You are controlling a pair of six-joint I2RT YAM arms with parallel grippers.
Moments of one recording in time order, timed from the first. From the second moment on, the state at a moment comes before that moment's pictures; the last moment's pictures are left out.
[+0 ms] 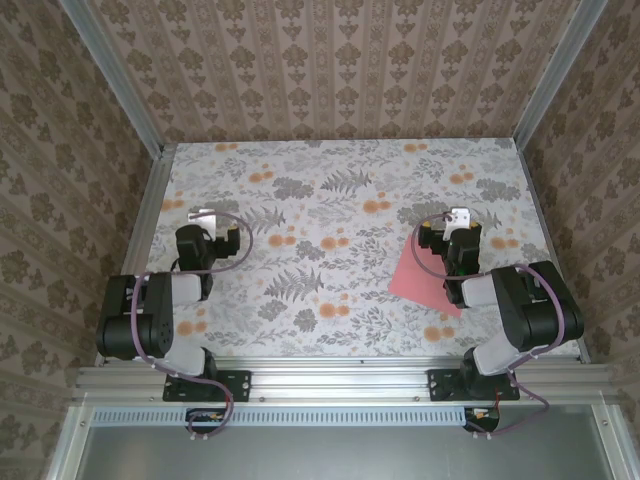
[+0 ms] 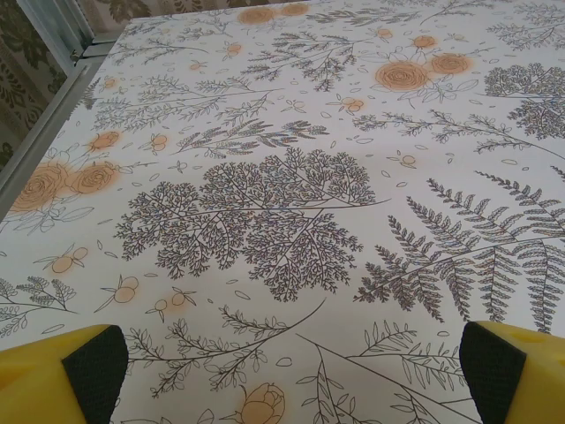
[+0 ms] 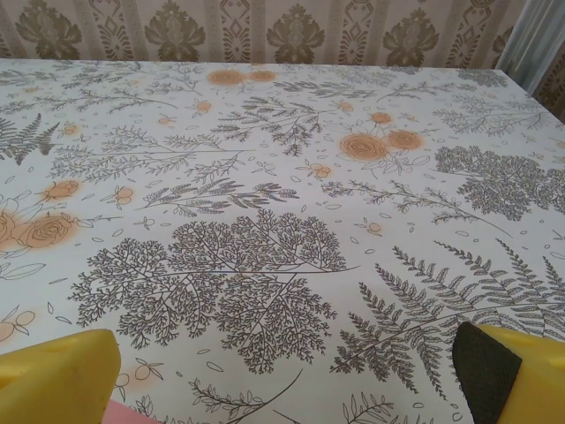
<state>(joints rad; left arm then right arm) -0.02 1.51 0.41 0.66 0.00 0.09 0.08 1.56 0.34 0.90 0.22 0.00</state>
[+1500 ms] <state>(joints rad) 0.02 1.09 0.66 -0.02 0.16 -0.34 0.07 1.18 0.86 -0.39 -0.08 0.41</state>
